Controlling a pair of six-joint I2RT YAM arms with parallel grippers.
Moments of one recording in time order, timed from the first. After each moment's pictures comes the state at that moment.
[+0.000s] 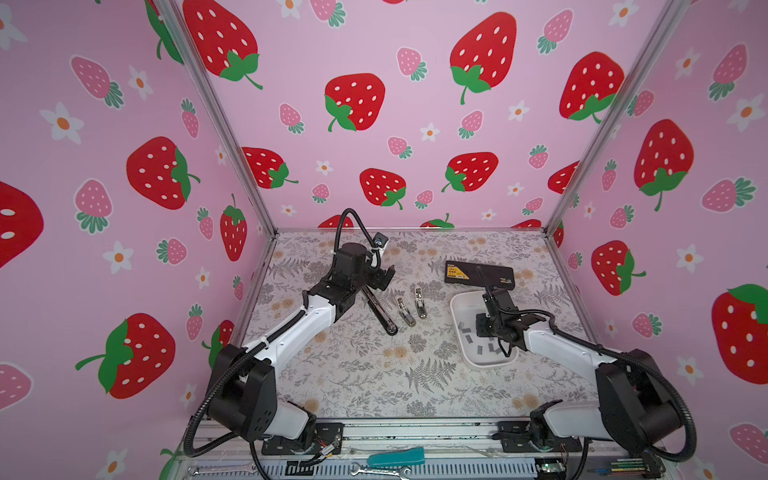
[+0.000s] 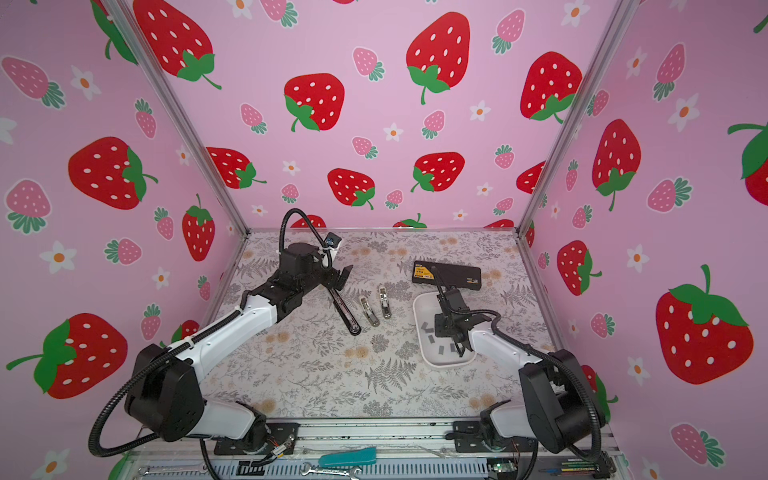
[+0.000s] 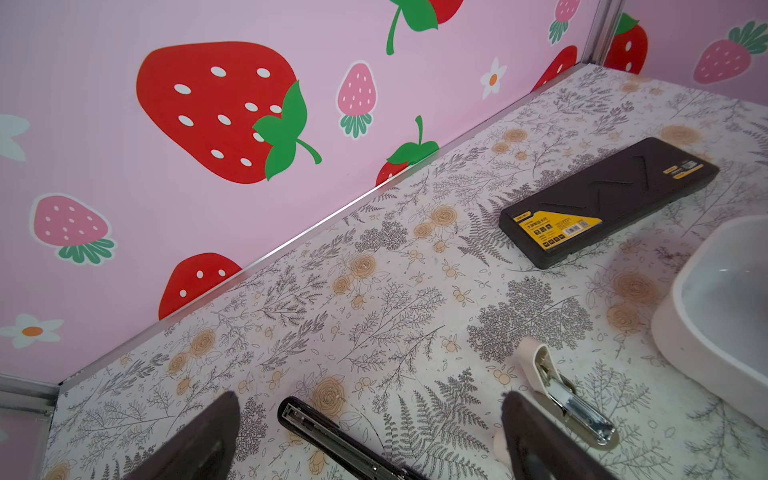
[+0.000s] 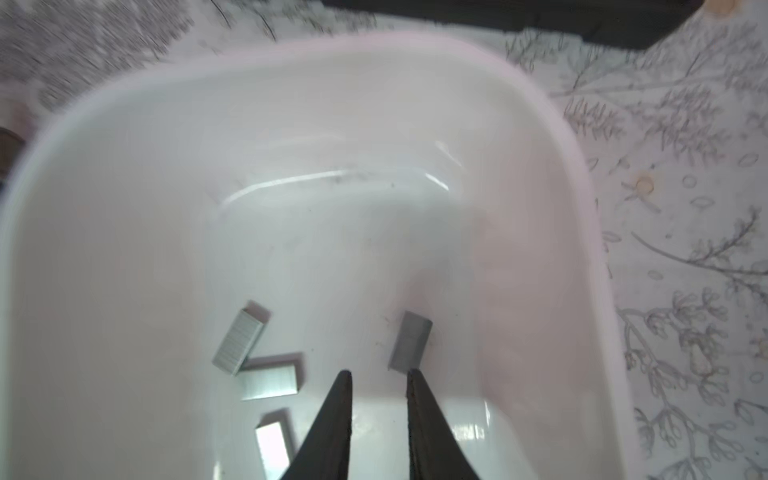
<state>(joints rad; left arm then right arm) -0.44 1.46 1.07 -0.05 -0.03 0.28 0.51 1.37 0.65 -0.33 0.19 0.34</state>
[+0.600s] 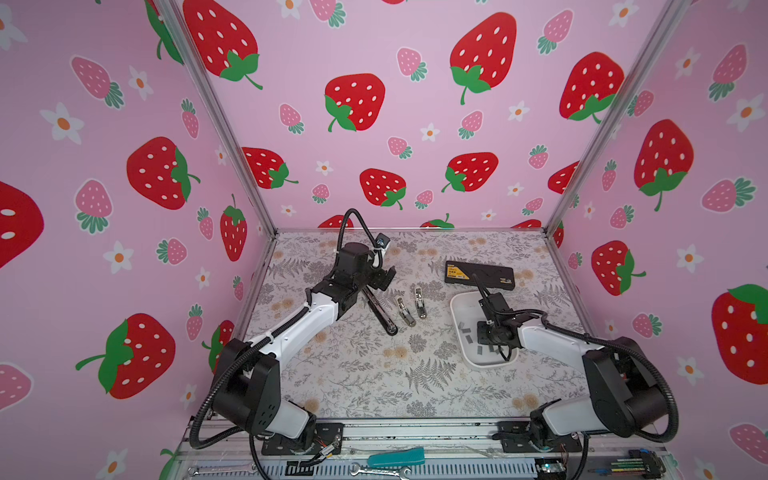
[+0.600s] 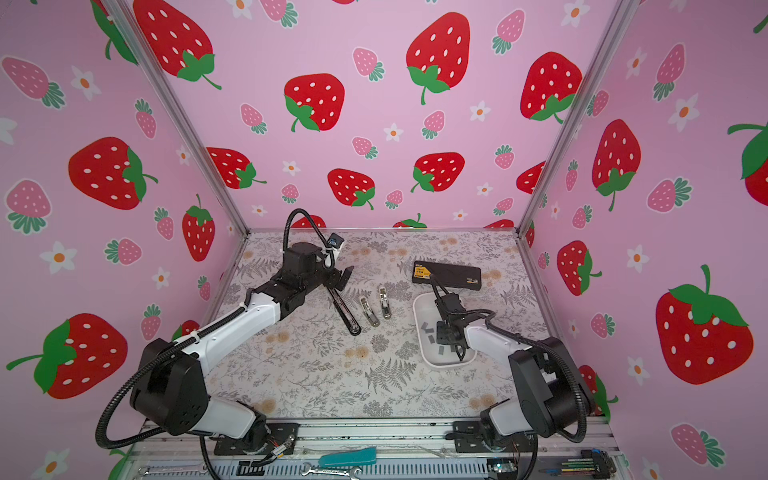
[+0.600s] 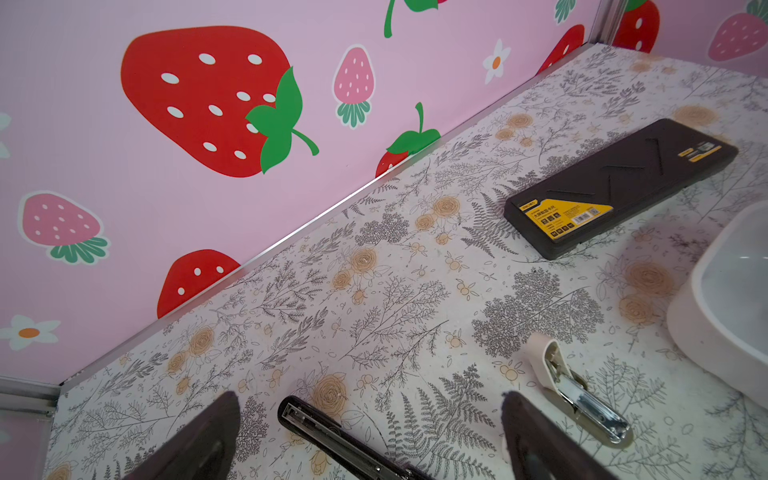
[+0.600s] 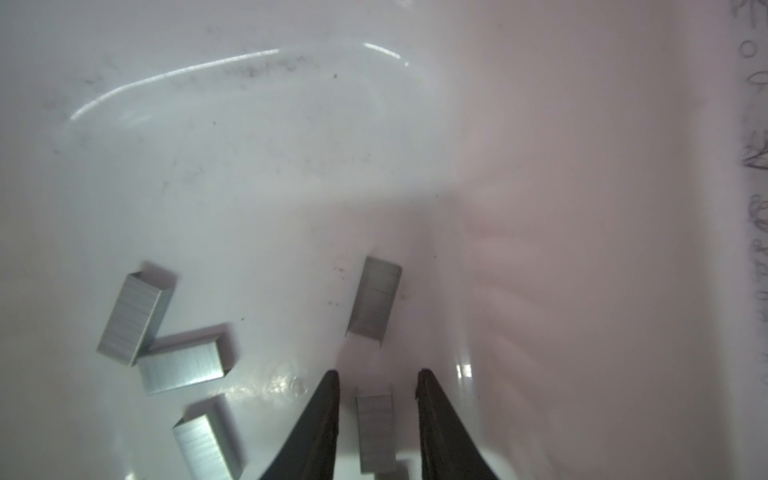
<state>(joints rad) -0.44 1.48 1.08 -0.05 -0.04 0.29 0.50 1.44 0.66 -0.40 0.20 0.40</state>
